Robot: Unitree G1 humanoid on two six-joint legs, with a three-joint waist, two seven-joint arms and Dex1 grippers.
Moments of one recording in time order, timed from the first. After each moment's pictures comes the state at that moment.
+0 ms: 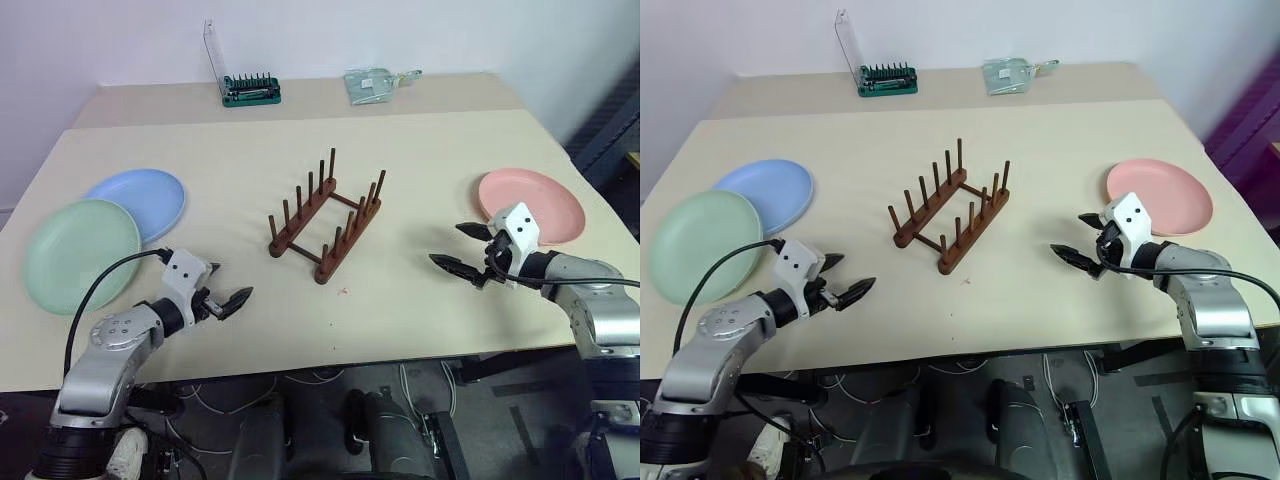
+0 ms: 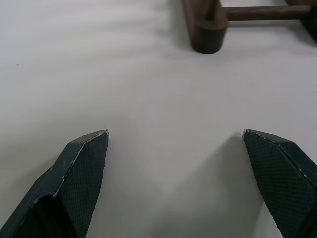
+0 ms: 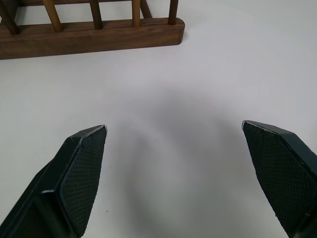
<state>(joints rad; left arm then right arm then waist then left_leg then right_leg) -0.01 0.58 0.10 -0.28 -0.30 0.49 -0.63 -0.32 -0.74 -0.13 0.11 0.31 0.33 0.92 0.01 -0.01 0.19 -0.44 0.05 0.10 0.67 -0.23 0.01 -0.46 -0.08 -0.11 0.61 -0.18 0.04</state>
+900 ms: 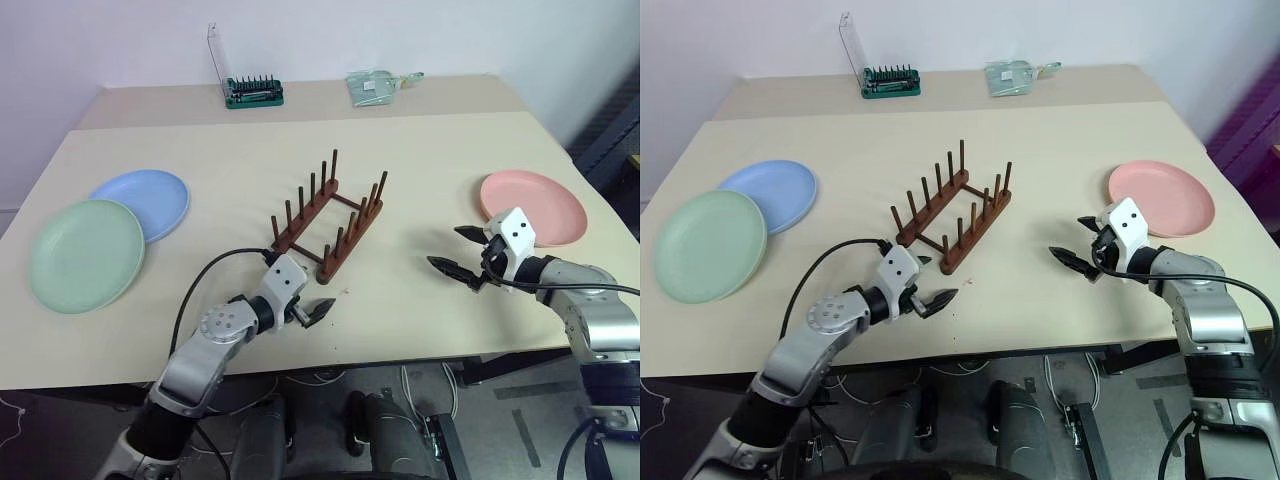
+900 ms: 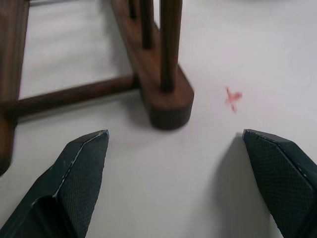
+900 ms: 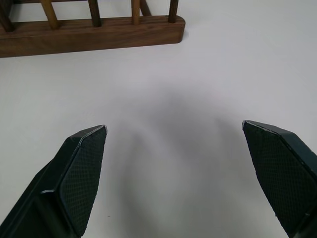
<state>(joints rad) -0.18 0.35 -0.30 -0.31 -0.12 0.55 -0.50 -0.28 -0.73 -0.13 0.08 0.30 0.32 0.87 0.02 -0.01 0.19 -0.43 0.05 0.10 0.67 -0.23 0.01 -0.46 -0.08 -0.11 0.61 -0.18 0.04</state>
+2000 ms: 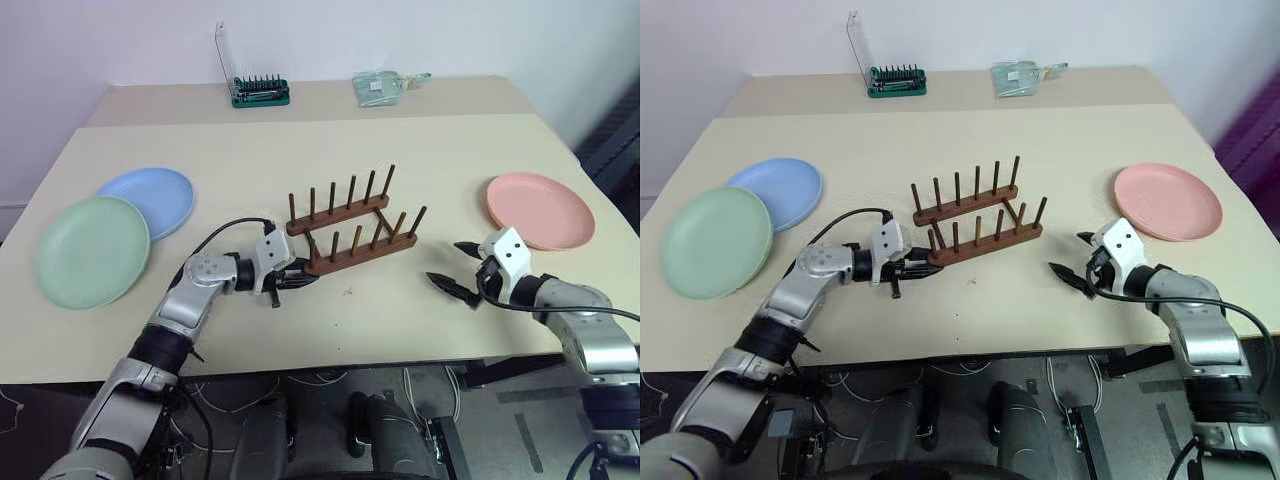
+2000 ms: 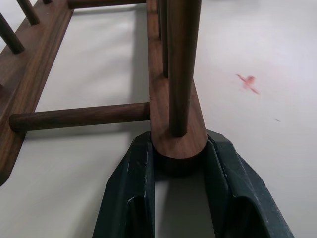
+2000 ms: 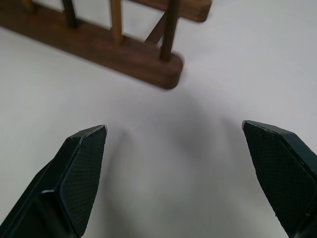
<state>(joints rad) -0.54 0.46 -0.28 0.33 -0.16 0.07 -1.03 -0.16 -0.71 -0.12 0.04 0.27 0.26 0.81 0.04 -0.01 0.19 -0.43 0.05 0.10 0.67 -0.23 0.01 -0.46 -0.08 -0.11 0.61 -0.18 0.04</state>
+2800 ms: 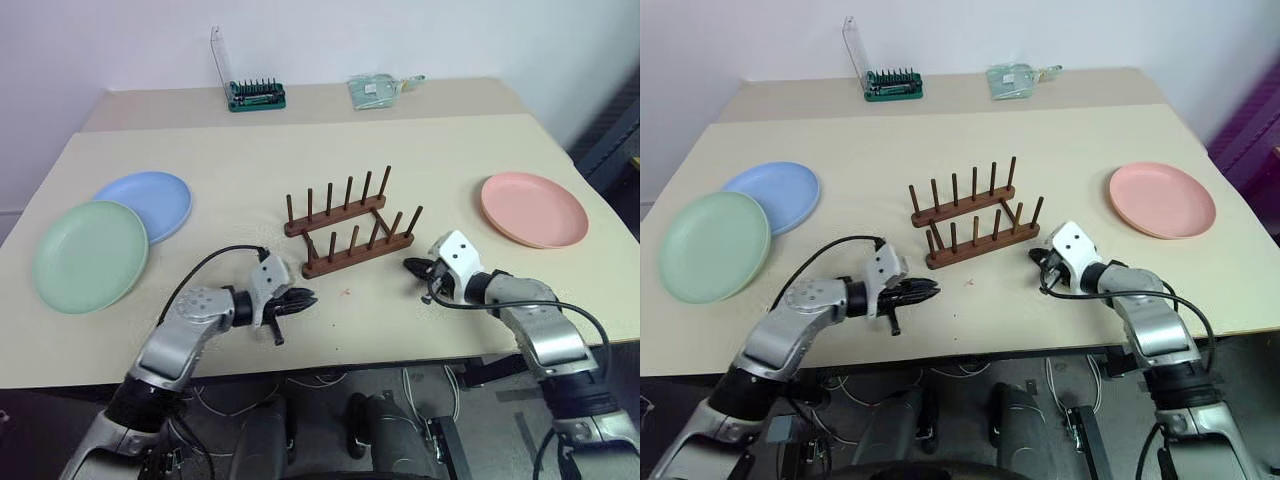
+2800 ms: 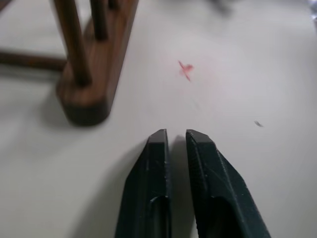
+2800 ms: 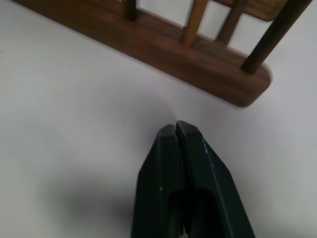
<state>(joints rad) -0.28 0.46 -0.26 -0.12 -0.17 0.43 -0.83 -0.29 -0.60 0.06 0.04 0.12 0.32 0.71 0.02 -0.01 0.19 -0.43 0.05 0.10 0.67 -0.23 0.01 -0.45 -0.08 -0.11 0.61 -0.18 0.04</state>
